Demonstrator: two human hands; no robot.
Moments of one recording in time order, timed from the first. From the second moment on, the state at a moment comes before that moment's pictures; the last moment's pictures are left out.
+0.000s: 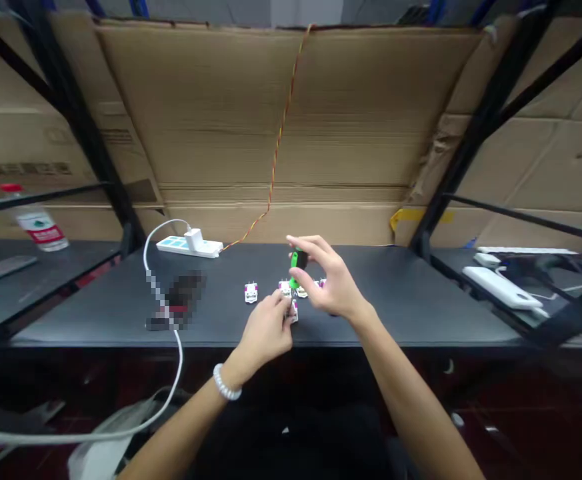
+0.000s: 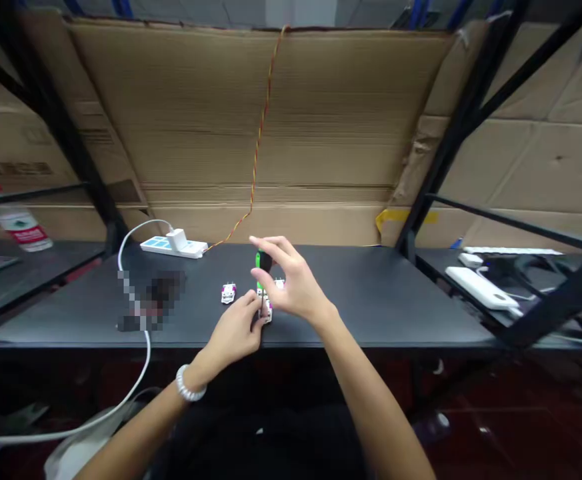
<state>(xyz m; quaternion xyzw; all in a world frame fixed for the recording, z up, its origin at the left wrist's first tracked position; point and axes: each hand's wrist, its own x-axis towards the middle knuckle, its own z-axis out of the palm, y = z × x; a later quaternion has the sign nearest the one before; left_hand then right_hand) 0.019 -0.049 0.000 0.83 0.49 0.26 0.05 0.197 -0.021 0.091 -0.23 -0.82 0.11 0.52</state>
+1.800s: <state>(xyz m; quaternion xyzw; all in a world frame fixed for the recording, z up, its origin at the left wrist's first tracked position) 0.023 -0.053 -0.003 0.81 0.52 0.27 0.04 0.205 -0.021 0.096 -0.20 -0.83 0.10 0.51</state>
